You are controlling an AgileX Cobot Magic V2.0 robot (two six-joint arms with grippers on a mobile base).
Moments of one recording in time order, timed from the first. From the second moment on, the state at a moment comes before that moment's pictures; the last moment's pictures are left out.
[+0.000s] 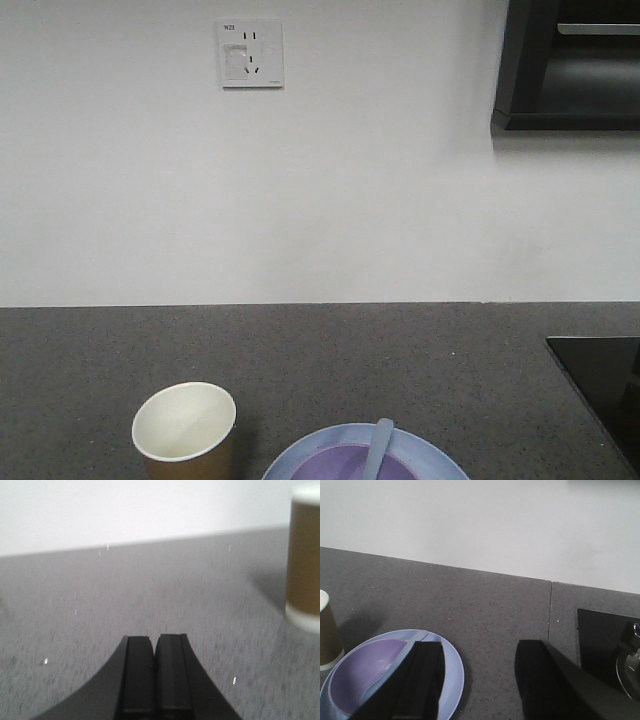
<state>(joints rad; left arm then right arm) -0.05 -0.01 0.03 0.05 0.19 0.00 0.36 0.59 -0.95 -0.16 0.77 0.17</state>
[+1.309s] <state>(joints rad) -0.05 -0.01 0.03 0.00 0.14 0.00 0.13 0.37 -0.53 -0.13 0.36 0.11</state>
